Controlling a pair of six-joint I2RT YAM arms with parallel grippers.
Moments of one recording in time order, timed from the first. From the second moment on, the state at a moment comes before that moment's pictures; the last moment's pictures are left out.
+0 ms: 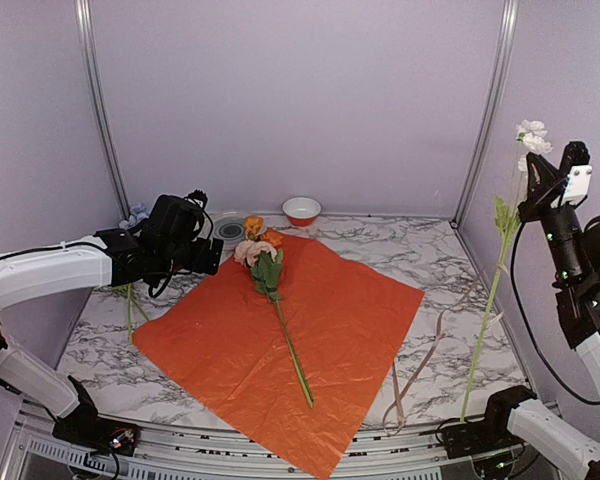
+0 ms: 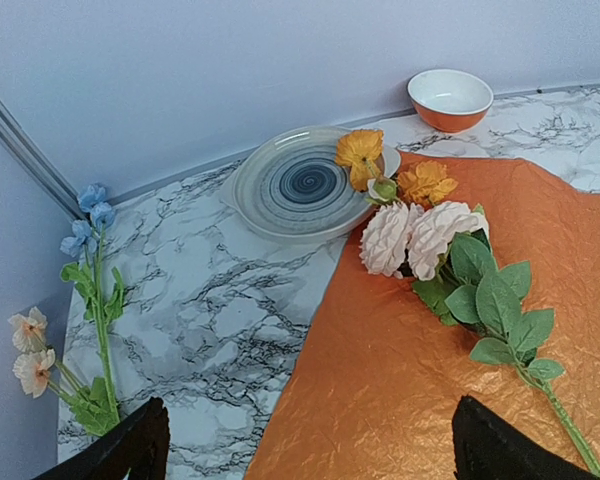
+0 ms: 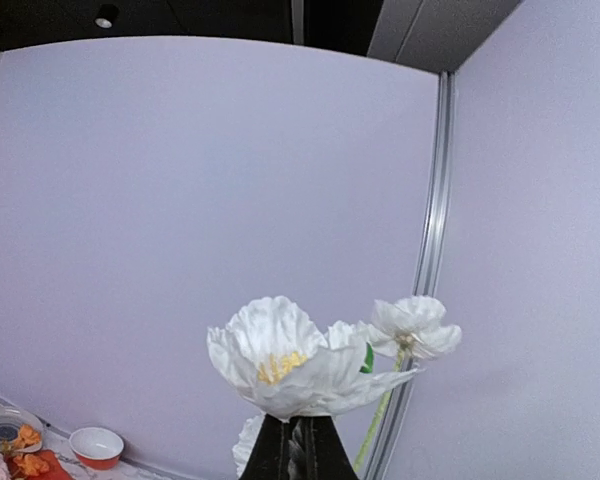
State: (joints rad) left arm -0.72 1.42 1.04 -0.28 -0.58 -0.17; right arm 0.13 0.62 0.78 0.28 0.02 -0.19
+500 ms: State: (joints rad) left arm -0.72 1.43 1.04 -0.28 -0.58 -0.16; right arm 0.13 0.68 0.92 0.59 -0.06 -0.38
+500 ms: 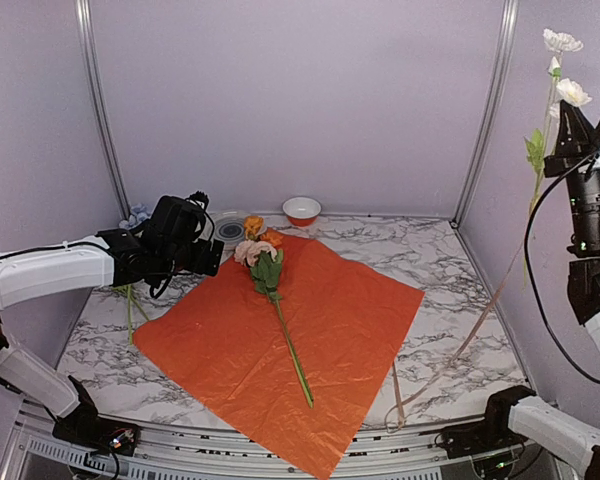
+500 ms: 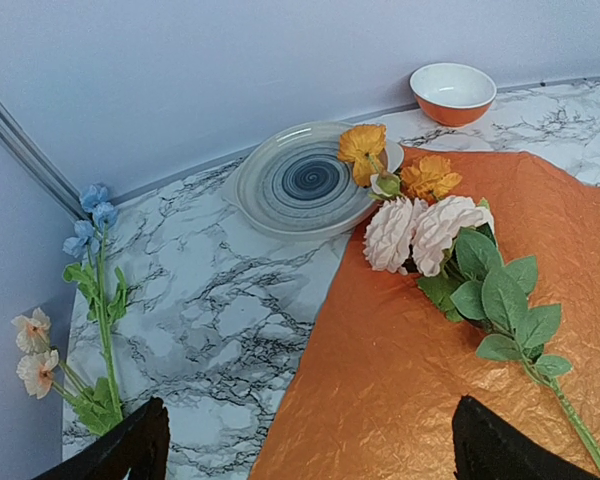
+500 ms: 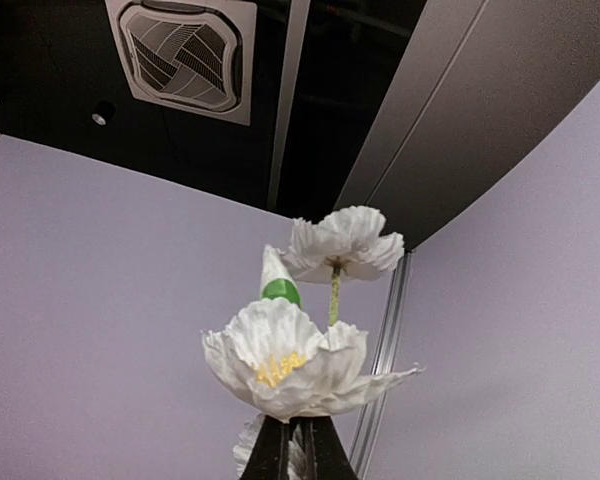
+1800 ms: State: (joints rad) left arm -0.72 1.43 1.04 -0.28 -0.60 -0.15; right arm 0.52 1.37 1.41 -0.10 -0.15 0.64
